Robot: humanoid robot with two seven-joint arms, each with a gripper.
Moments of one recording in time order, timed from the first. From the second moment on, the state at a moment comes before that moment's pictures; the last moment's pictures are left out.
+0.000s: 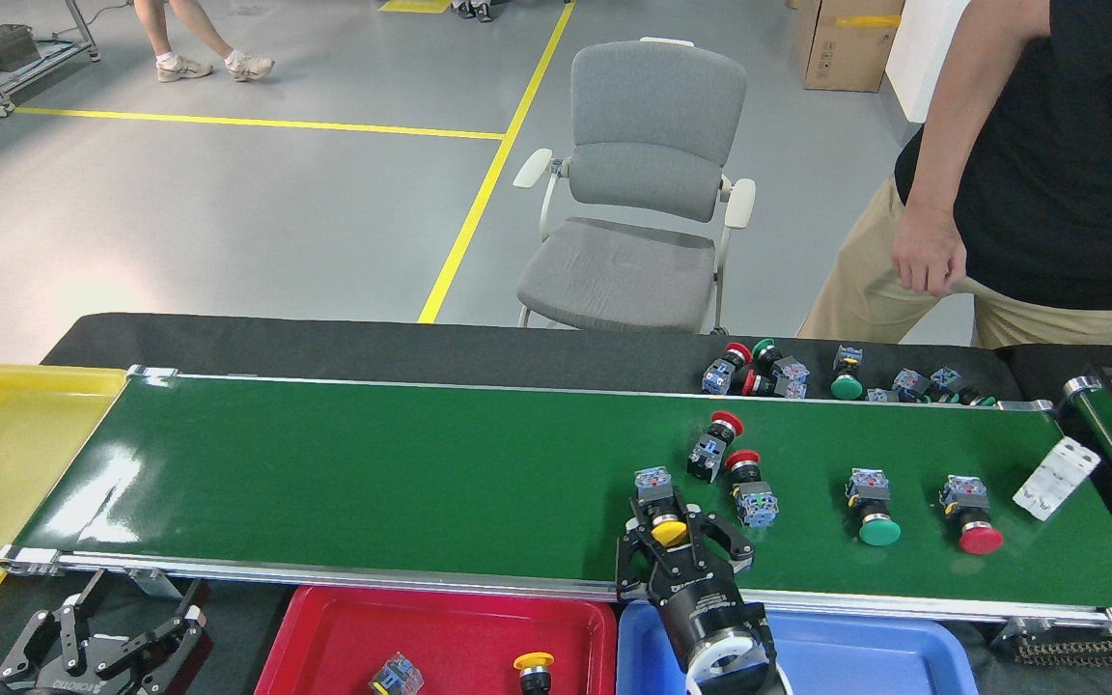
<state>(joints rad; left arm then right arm) 0.25 0.29 0.26 -1.64 -1.27 -0.33 0.00 -0.02 0.03 0.46 -1.55 1.50 -0.01 0.04</state>
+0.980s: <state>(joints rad) 0.16 0.33 0.10 -1.66 -1.28 -0.36 0.00 0.31 0.04 0.10 -1.66 1.38 0.17 -0.20</state>
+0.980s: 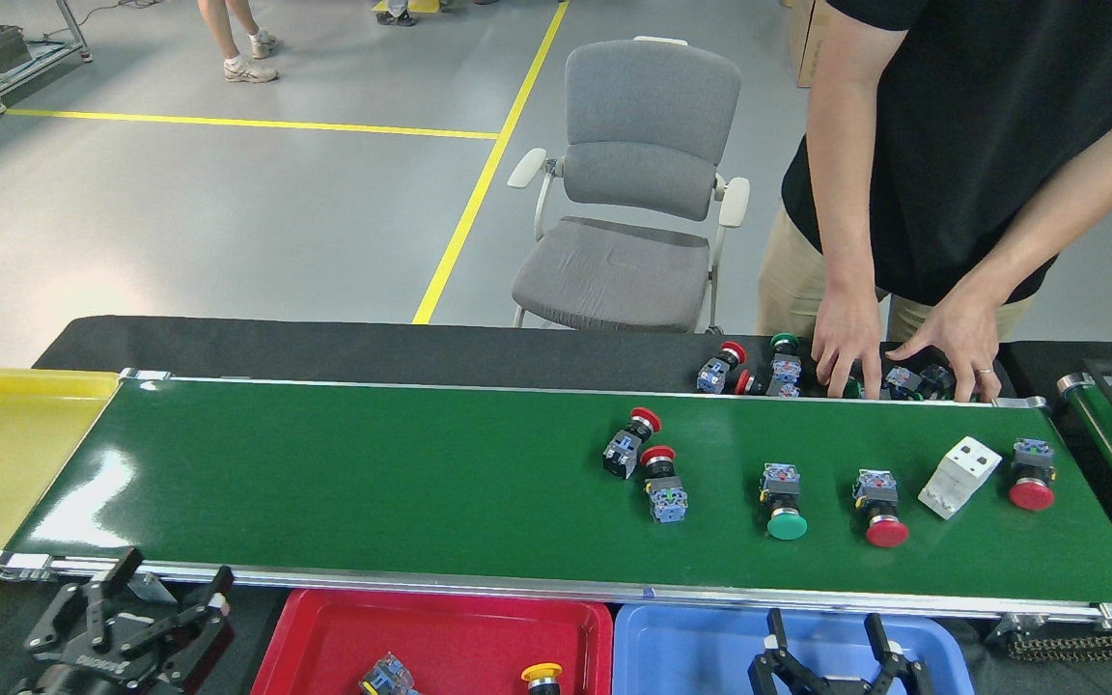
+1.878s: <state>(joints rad) -0.38 0.12 -0.37 -1.22 -1.39 -0.31 -0.09 -0.12 0.12 0.27 -1.36 1.43 0.23 0.00</state>
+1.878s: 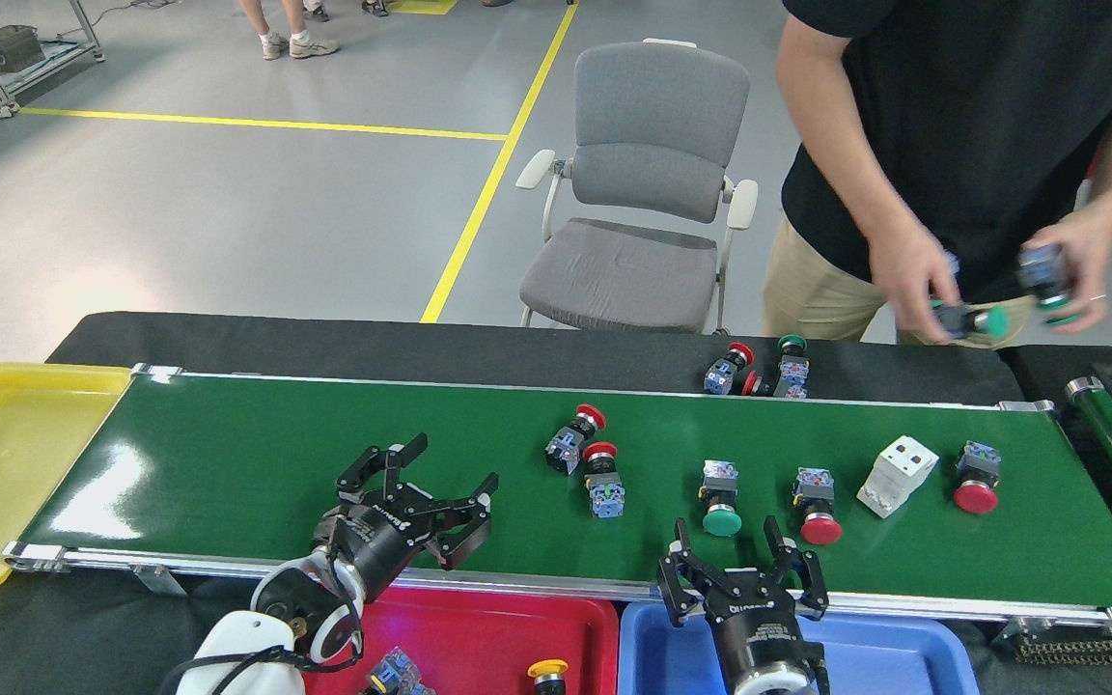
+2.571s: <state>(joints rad) -0.48 0.07 -0.38 -0.99 -1.44 -0.24 -0.09 -0.18 0.10 0.41 -1.37 1.47 0.14 0.05</state>
